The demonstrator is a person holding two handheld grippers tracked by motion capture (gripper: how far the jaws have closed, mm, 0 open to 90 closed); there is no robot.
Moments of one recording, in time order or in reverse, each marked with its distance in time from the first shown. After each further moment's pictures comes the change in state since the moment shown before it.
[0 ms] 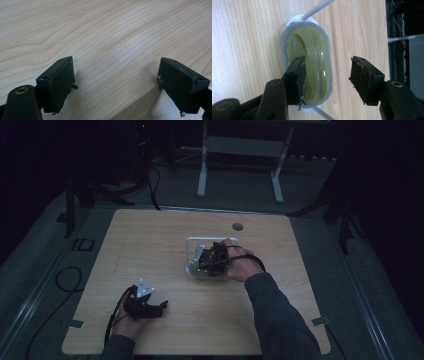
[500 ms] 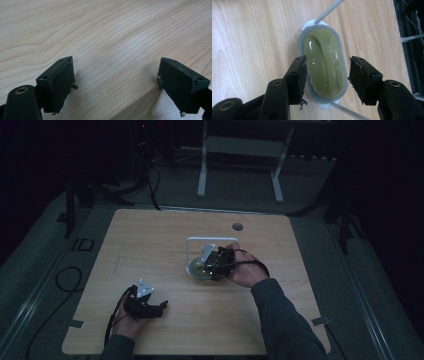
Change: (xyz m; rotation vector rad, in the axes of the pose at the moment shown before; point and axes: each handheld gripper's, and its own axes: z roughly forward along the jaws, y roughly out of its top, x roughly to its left) left arm 0.000 0.000 0.000 -0.001 0.000 0.000; right arm 0.006 -0.015 -0.016 -0.069 0.078 0.104
